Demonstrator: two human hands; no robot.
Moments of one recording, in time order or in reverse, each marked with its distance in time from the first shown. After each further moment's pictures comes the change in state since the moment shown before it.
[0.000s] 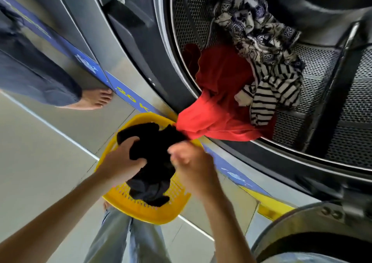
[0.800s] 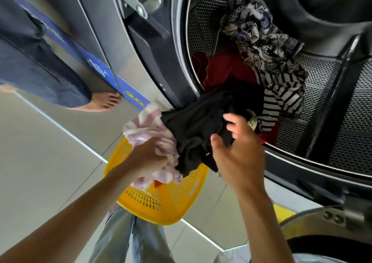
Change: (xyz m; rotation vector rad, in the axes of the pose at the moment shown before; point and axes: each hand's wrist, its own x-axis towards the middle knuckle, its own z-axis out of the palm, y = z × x) left_hand 0.012 0.027 0.011 0.098 -0.068 0.157; right_hand 0.000 -0.016 -0.055 -0.133 0.492 -0.091
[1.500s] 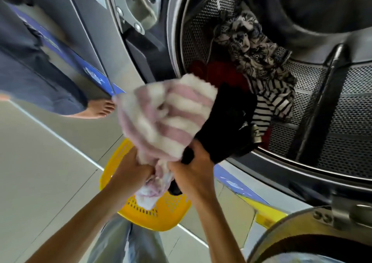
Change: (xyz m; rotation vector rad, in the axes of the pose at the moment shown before) left_hand -0.032 -0.016 0.000 -0.643 0.147 -0.029; right_hand -0.034 -0.021 0.051 0.384 -0.273 0.180
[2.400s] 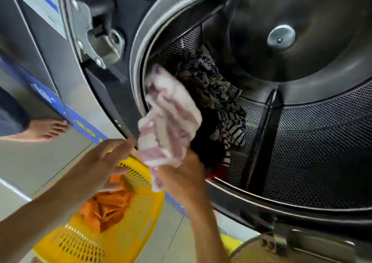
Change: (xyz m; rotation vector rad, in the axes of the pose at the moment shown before) left_hand 0.005 0.082 0.000 -0.318 -0.228 0.139; right_hand 0.034 -0.066 -0.067 -0.216 0.026 0.100
